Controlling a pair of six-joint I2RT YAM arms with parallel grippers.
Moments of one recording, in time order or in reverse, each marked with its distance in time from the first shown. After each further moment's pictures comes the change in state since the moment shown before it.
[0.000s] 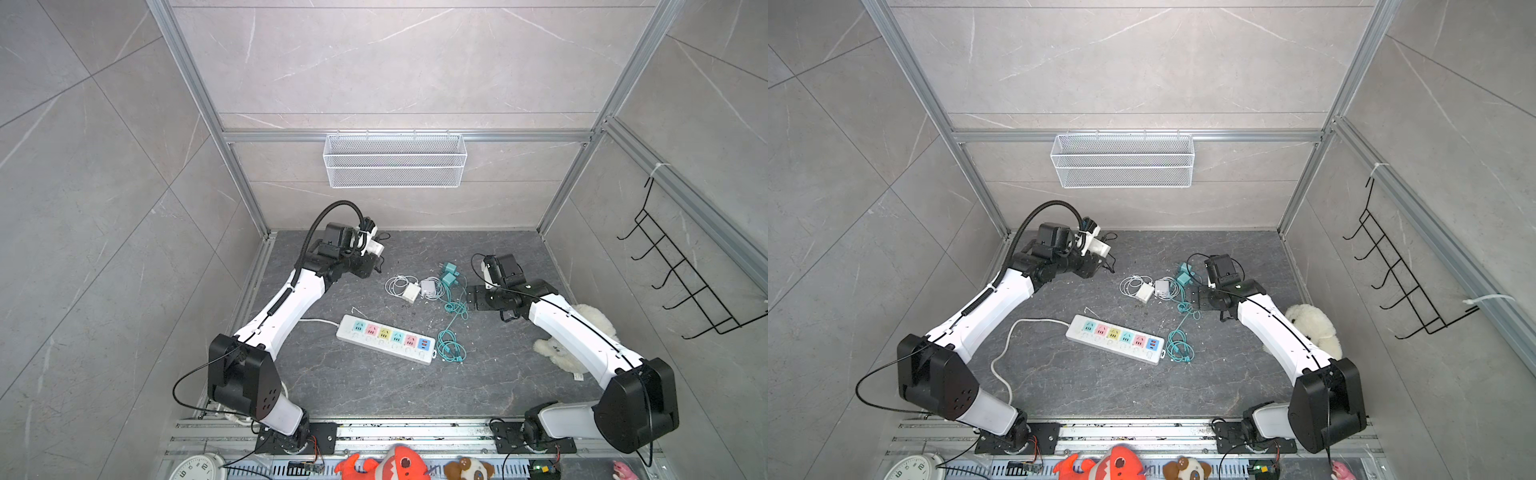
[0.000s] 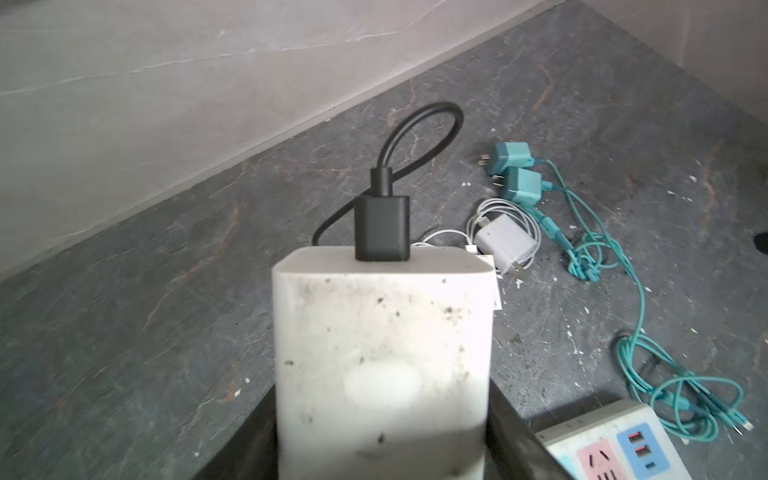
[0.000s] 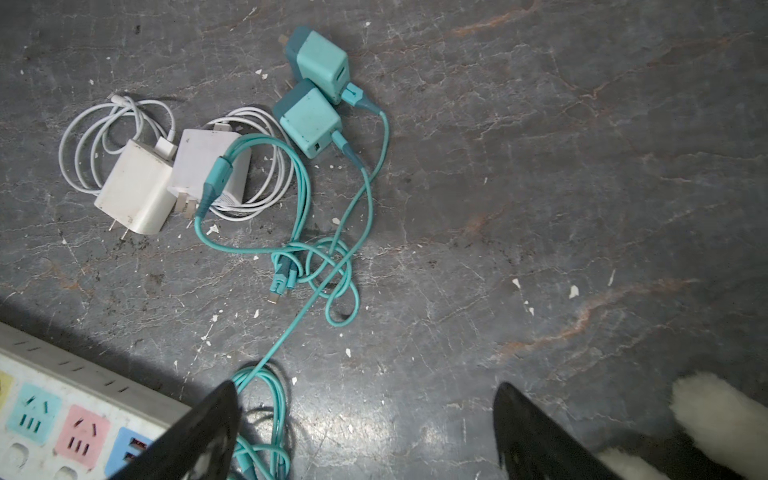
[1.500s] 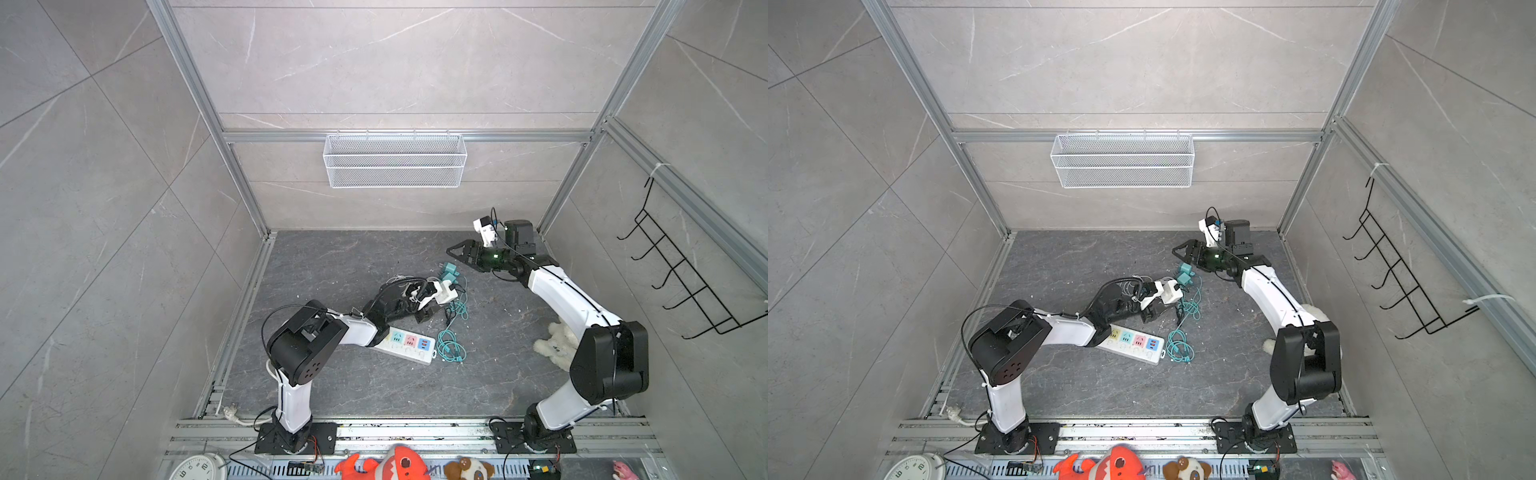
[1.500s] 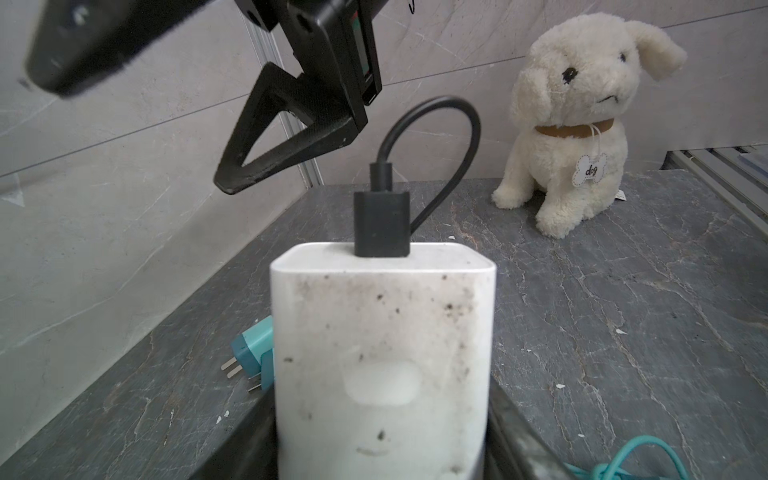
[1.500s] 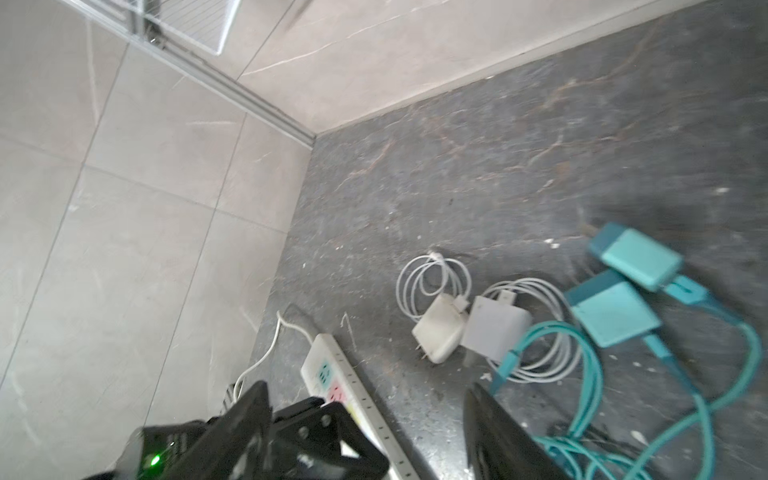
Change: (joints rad) left arm -0.369 0.367 -0.459 1.406 0.255 0.107; right arm -0.164 0.222 0.221 0.402 -0.880 0.229
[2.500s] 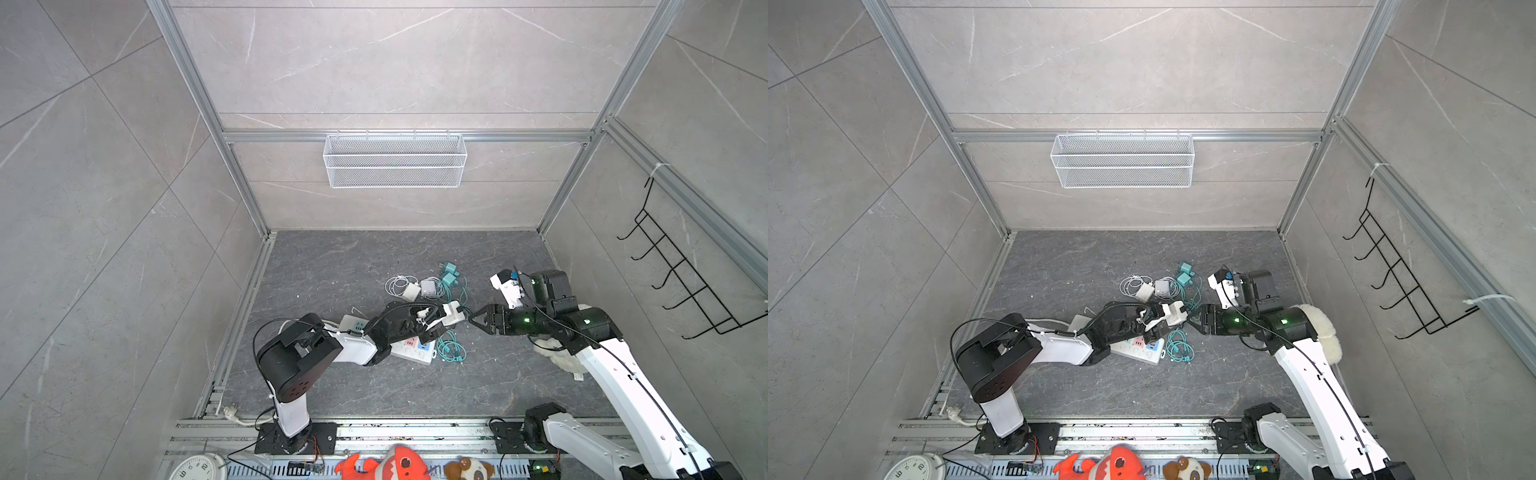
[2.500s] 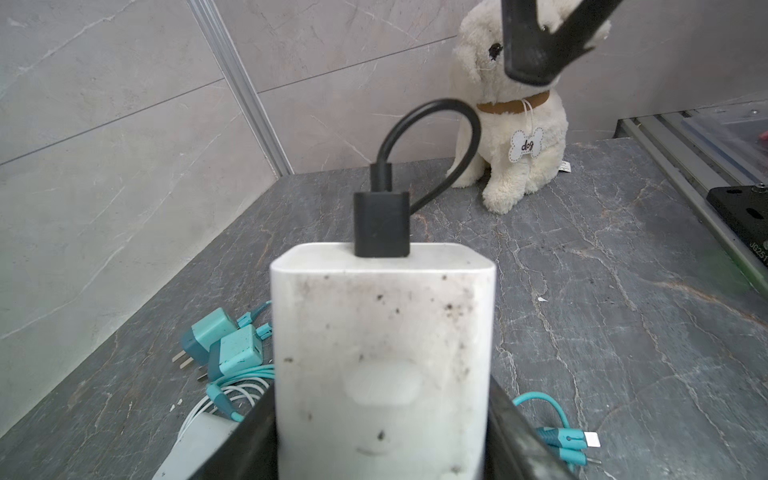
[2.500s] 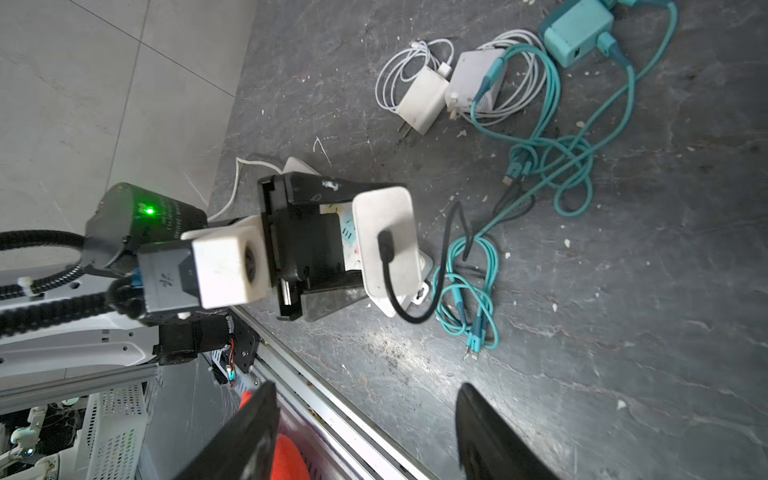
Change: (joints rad) left arm -0.138 -0.119 -0.119 -0.066 -0.119 0.056; right arm 0.097 -0.610 -0.251 -0.667 0.229 -0.203
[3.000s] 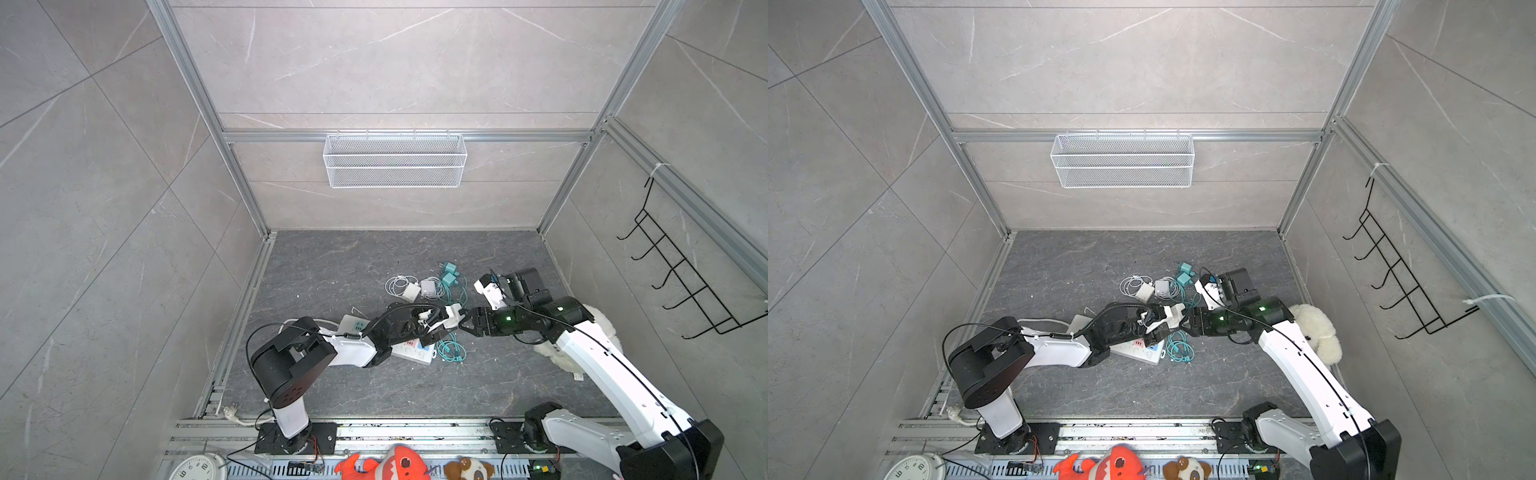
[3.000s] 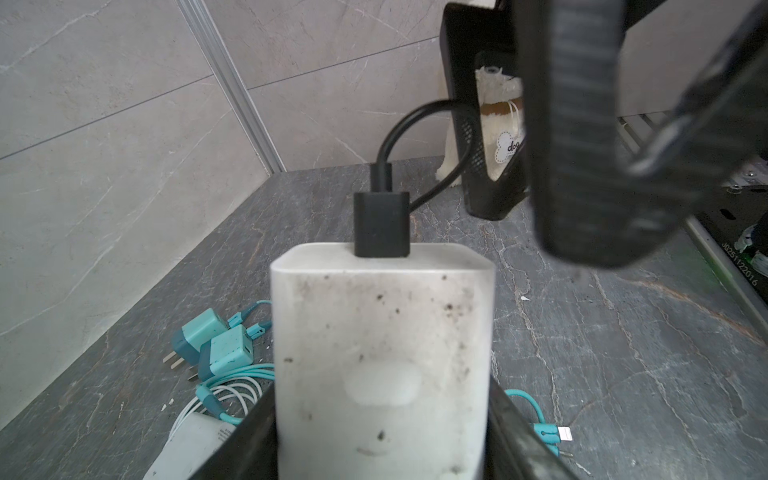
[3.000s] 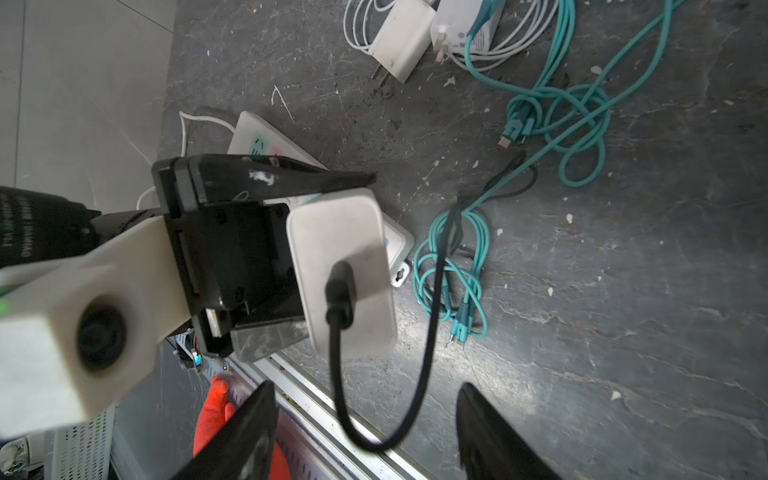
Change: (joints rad) left arm -0.026 -0.037 0.000 -0.070 -0.012 0.003; right arm 0.105 0.151 0.004 0.019 0.084 -0.001
